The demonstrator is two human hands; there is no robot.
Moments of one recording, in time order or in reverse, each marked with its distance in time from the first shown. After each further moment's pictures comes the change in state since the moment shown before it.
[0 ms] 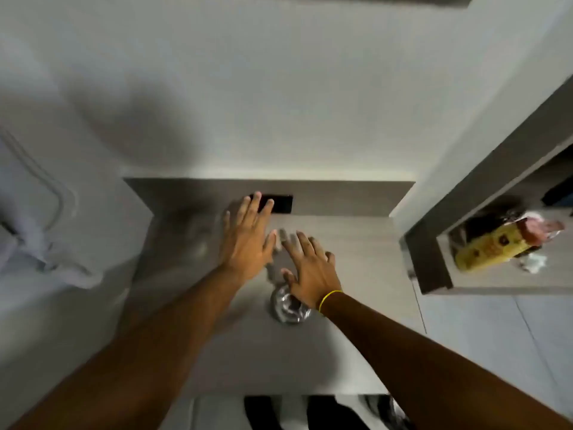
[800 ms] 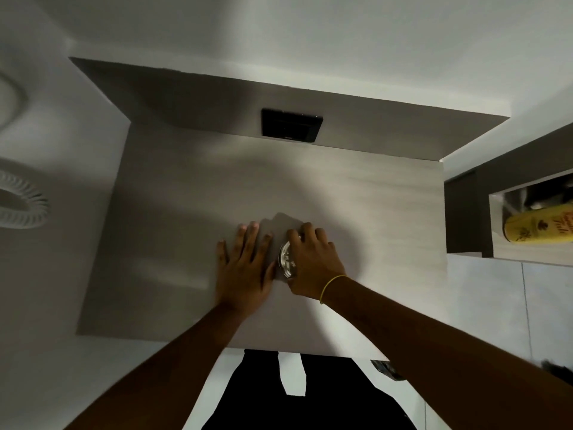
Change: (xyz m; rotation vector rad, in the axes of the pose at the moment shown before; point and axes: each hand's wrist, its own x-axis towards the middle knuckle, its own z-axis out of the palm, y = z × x) left_hand -0.154 -0.020 0.157 0.002 -0.228 -0.166; right_hand 0.001 0.010 0.092 -0.123 -0.316 -0.069
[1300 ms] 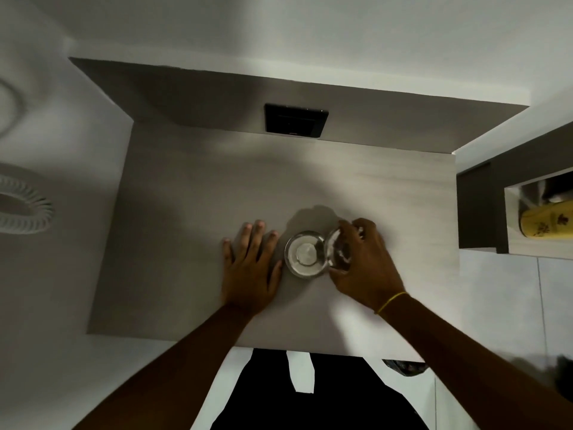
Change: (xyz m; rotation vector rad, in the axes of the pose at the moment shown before) left_hand -0.003 0.000 0.002 -0.007 0.078 0.010; right_hand -0.041 0.062 -0.018 0.321 0.217 0.138
